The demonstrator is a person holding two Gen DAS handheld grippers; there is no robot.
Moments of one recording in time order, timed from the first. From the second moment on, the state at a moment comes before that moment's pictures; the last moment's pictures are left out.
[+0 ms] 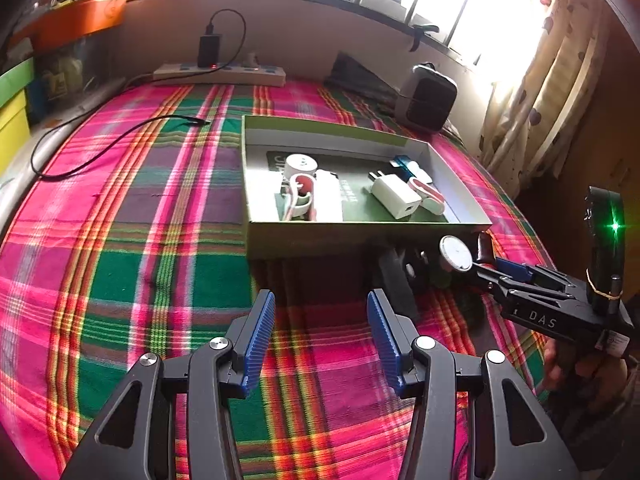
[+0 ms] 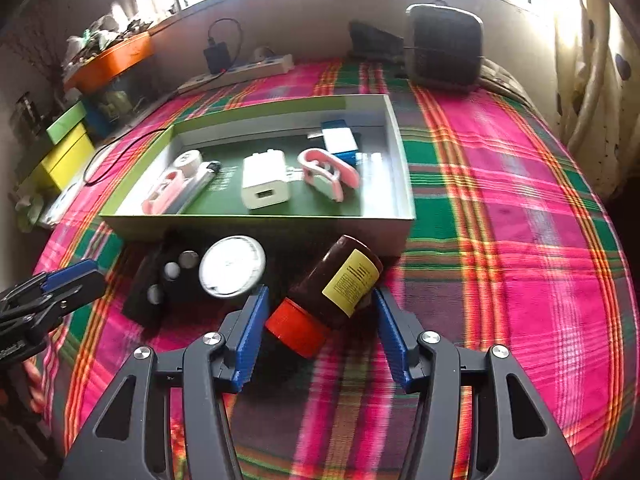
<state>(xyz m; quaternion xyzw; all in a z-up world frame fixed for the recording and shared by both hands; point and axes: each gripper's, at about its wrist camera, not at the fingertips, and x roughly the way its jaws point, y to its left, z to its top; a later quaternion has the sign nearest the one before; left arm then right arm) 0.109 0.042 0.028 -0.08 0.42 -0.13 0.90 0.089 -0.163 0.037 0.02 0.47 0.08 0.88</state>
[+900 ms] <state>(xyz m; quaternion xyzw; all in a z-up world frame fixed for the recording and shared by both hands) 0.123 -0.007 0.023 -0.04 0.44 -0.14 0.89 0.084 -0.203 0.039 0.01 0.47 0.06 0.88</state>
